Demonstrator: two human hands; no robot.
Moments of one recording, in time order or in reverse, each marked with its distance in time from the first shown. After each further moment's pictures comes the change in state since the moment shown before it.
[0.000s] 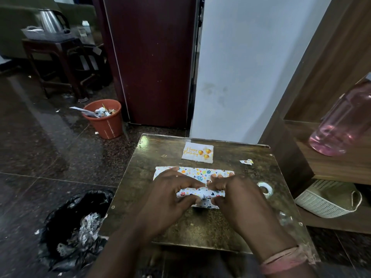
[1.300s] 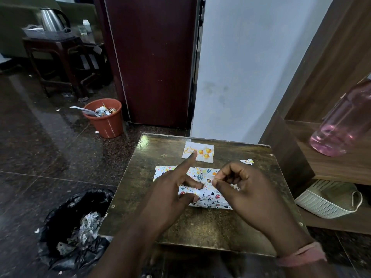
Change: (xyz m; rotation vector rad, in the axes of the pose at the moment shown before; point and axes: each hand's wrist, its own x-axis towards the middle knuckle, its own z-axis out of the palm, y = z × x) left_hand 0.003 0.008 0.004 -0.137 -0.060 -0.181; right_hand -0.002 0.011 -0.012 0.558 0.147 -0.113
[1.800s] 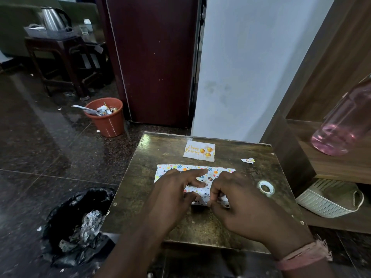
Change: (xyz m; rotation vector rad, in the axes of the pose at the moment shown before) left_hand -0.001 0.000 0.008 0.157 0.092 0.048; right_hand -0.007 0.004 0.006 -0.468 -0.289 -0.172
